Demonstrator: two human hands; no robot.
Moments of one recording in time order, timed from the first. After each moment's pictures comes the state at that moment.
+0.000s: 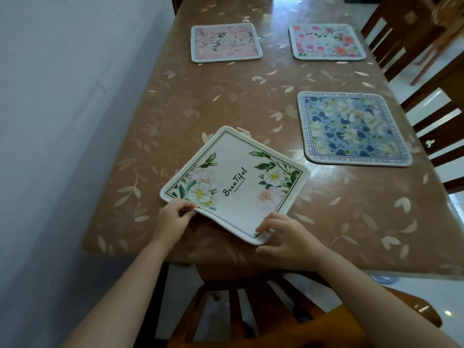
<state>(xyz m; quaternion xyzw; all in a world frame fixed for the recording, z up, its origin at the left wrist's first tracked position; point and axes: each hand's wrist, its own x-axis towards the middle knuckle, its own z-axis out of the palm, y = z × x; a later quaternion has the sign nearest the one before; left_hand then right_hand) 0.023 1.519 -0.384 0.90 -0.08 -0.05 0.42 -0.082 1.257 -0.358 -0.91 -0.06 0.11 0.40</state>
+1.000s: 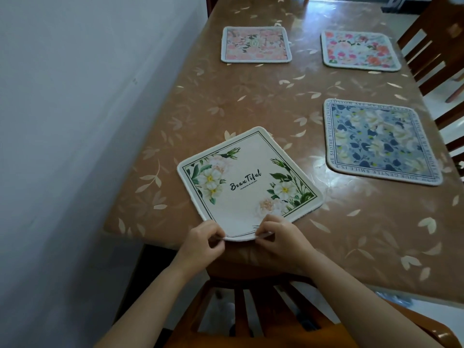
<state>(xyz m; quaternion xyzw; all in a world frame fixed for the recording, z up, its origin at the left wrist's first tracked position) -0.045 1.510 -0.369 0.88 -0.18 -0.10 0.43 -0.062 1.286 -0.386 -0.92 -0.11 0.05 0.37</state>
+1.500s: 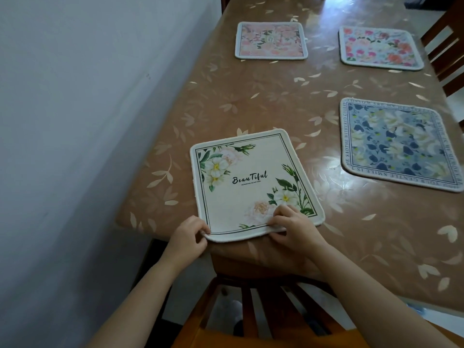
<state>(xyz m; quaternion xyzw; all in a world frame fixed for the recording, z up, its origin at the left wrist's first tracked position) -0.037 1.554 -0.382 0.92 -0.11 -0.11 0.35 -0.040 1.280 -0.393 -0.95 -0.18 0.01 0.27</state>
